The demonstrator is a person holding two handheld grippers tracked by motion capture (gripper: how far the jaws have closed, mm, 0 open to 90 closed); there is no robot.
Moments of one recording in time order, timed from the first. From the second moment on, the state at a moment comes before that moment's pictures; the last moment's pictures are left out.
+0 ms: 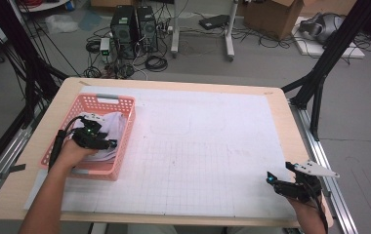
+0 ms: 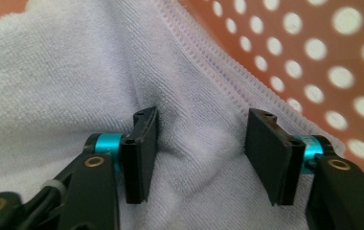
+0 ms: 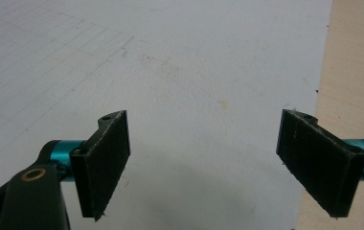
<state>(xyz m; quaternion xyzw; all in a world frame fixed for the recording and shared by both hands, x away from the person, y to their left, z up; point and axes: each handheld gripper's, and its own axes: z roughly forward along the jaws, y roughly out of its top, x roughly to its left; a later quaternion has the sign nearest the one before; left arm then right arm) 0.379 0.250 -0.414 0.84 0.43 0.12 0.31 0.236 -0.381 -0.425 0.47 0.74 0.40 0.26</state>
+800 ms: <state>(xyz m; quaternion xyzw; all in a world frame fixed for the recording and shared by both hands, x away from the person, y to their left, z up) 0.306 0.245 -0.366 0.64 0.43 0.29 0.57 0.235 -0.381 -0.422 0.47 0.74 0.41 0.26</state>
